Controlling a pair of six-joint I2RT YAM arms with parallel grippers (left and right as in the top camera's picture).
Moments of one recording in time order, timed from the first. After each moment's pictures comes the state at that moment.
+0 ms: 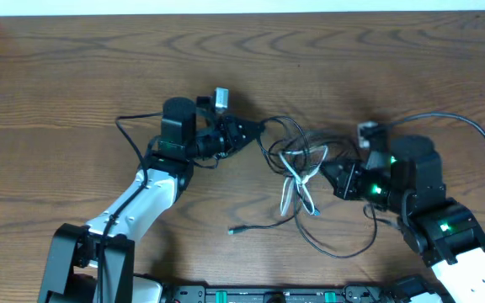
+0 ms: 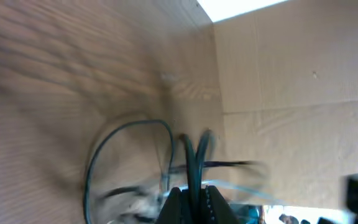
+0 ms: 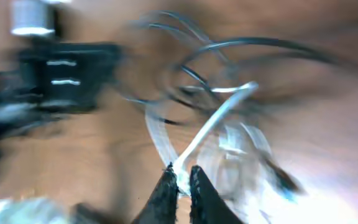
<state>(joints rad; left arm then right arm) -0.26 1.52 0.71 0.34 0.86 -1.01 0.33 0.91 0.78 -0.64 -0.39 0.65</state>
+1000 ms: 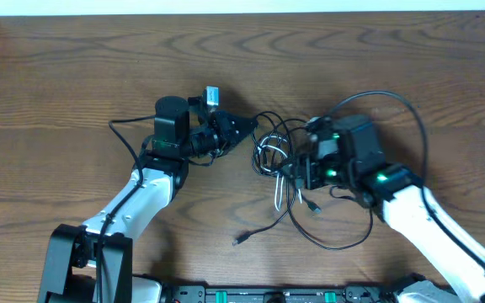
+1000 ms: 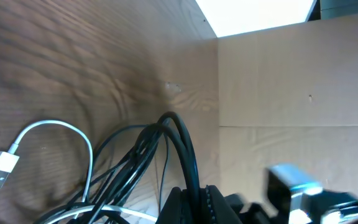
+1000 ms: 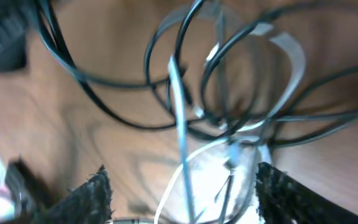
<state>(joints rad) -0.22 1.52 0.71 0.34 0.85 -1.09 0.47 1.34 0.78 -0.35 -0.46 0.38</state>
